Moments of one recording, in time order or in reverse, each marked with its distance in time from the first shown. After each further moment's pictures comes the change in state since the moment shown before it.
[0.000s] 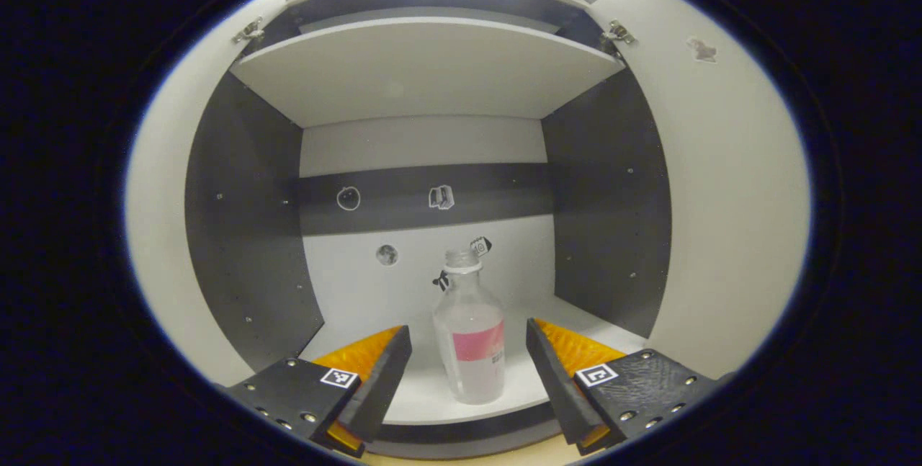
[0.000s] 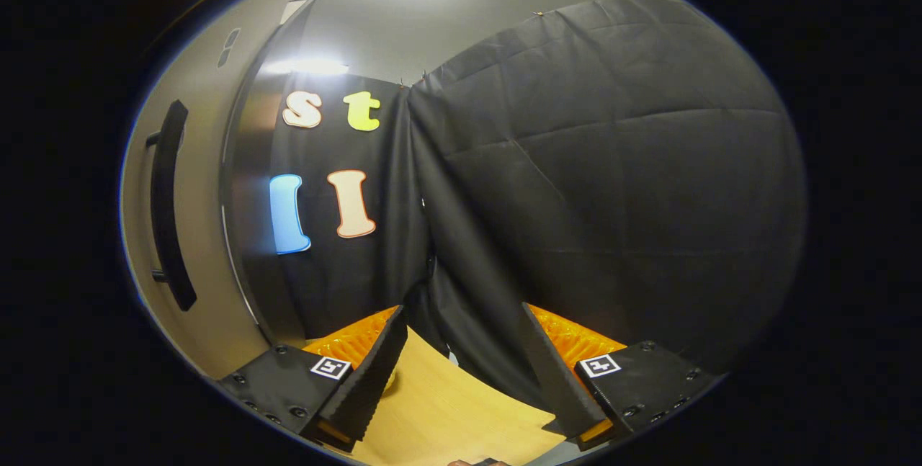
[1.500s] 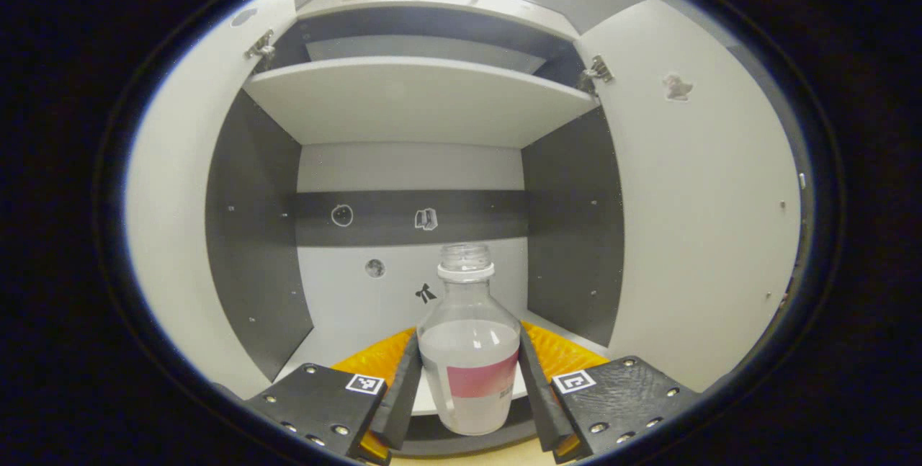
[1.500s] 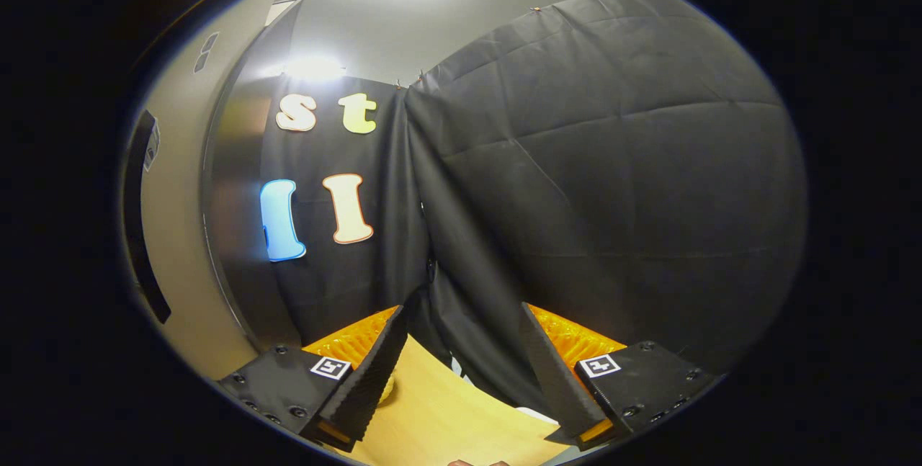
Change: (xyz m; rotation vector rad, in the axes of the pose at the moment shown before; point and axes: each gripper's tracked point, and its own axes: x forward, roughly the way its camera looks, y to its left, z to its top) left arm -0.080 -0.018 0.028 -0.033 -0.076 -0.085; right arm 0.030 -0.002 0.003 0.033 -0.009 0.033
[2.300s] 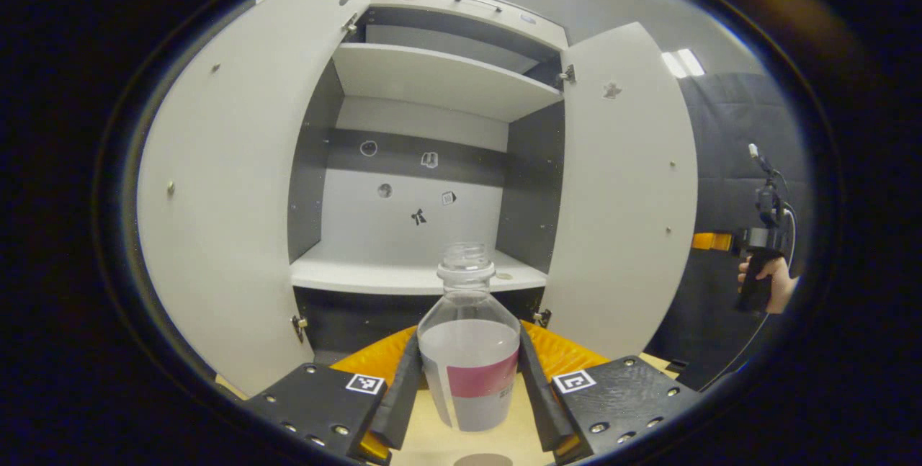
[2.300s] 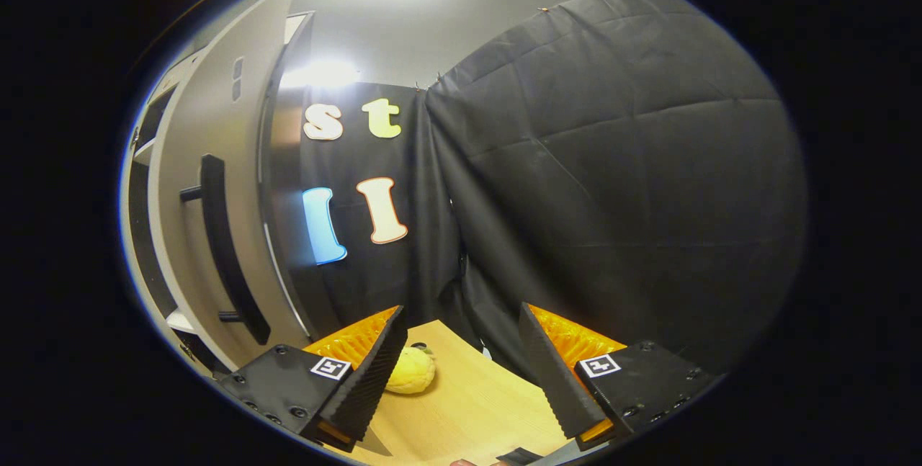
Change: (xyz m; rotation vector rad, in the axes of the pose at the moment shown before) left arm -0.179 -0.033 -0.117 -0.191 0.124 -0.061; right arm -0.075 0.037 0.020 0.023 0.038 0.100
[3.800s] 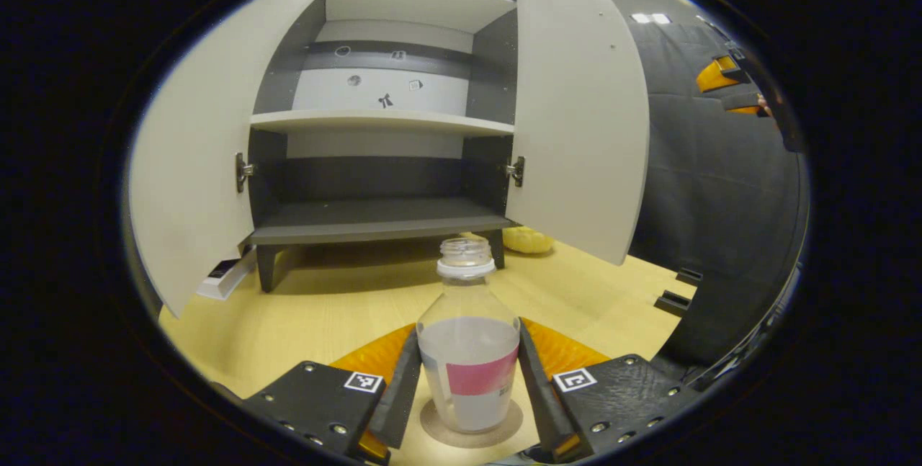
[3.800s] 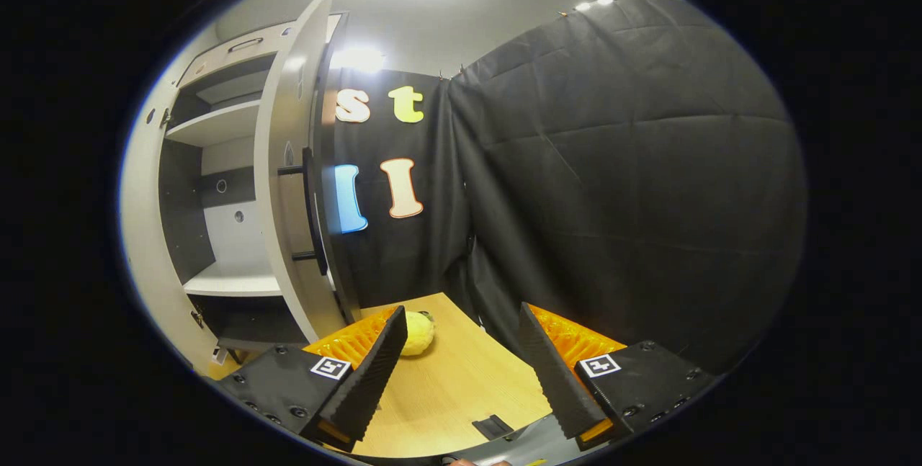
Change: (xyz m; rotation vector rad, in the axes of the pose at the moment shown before) left arm -0.003 -0.025 -0.243 0.081 0.205 -0.090; right arm -0.095 -0.017 -0.012 -0.086 0.075 0.059
